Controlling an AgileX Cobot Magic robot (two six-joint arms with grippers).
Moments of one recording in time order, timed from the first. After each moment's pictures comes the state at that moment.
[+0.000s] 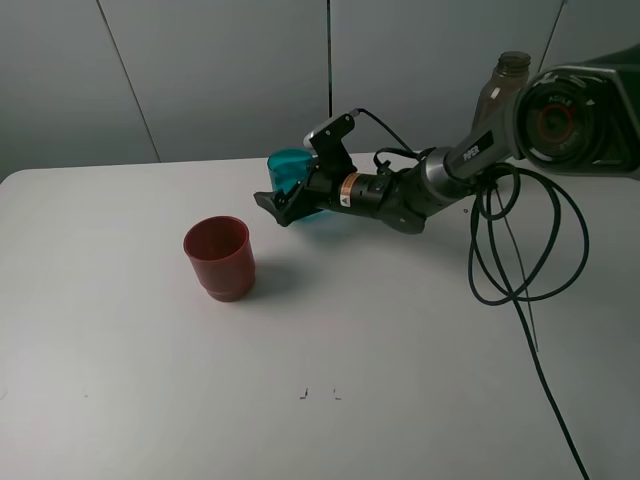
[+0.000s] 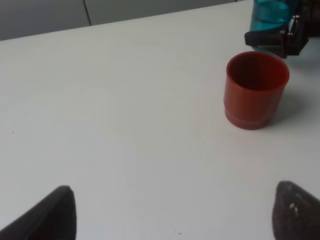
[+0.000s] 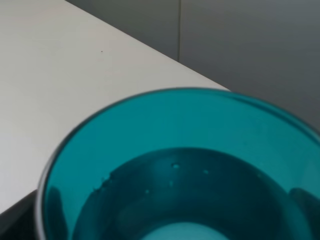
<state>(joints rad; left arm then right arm) -0.03 0.00 -0.52 -0.13 1.09 0.14 0.47 2.52 -1.45 -0.64 -0.74 0.38</state>
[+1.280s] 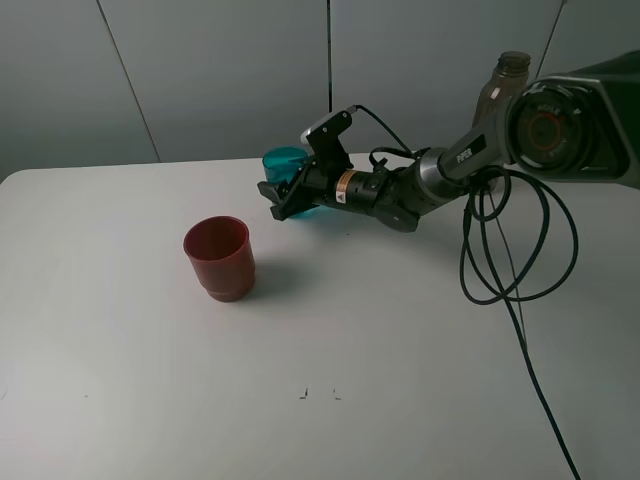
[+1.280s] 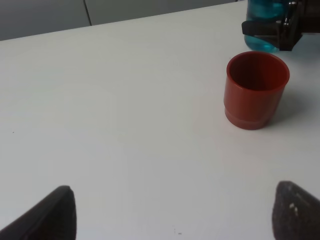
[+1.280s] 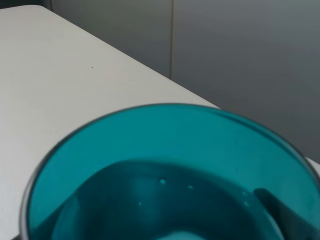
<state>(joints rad) -0.03 0.00 -0.52 -0.13 1.09 0.14 0.48 2.54 -1.50 -0.62 -0.74 0.35</state>
